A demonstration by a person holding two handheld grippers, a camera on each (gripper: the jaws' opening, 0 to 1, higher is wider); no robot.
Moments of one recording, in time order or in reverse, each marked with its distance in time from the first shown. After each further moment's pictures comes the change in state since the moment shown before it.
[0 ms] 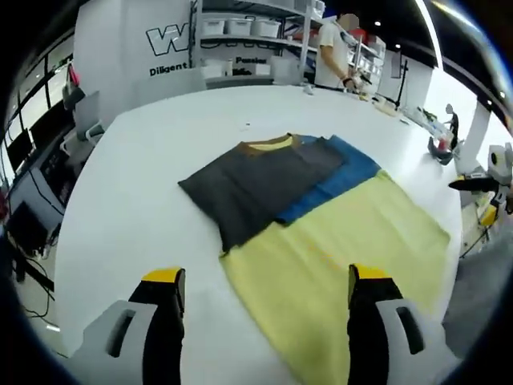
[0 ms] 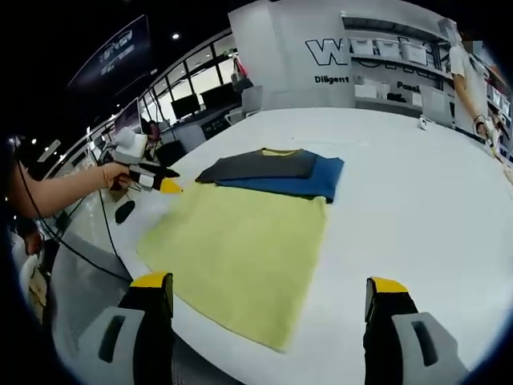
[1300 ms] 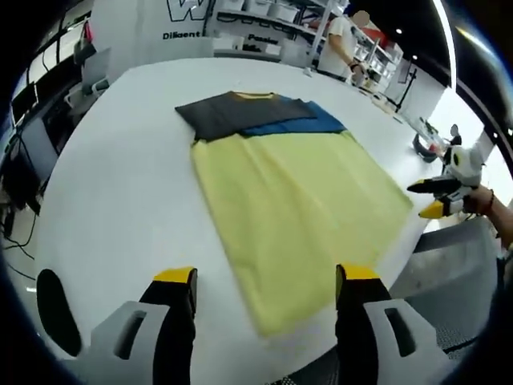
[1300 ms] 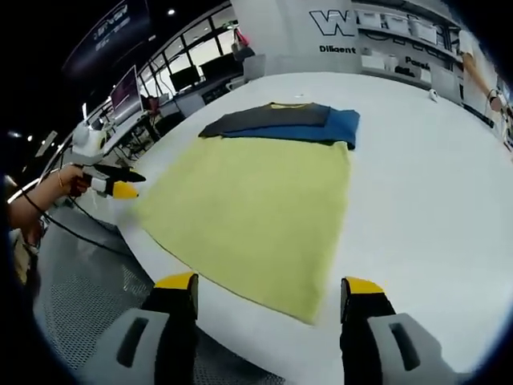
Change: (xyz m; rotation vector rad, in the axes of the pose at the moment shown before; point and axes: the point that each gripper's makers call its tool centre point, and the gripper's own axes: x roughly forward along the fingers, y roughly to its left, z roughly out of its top) left arm -0.069 -0.057 -0.104 -0.141 0.121 -0.053; right arm 0.023 0.020 -0.064 -0.003 0.179 0.004
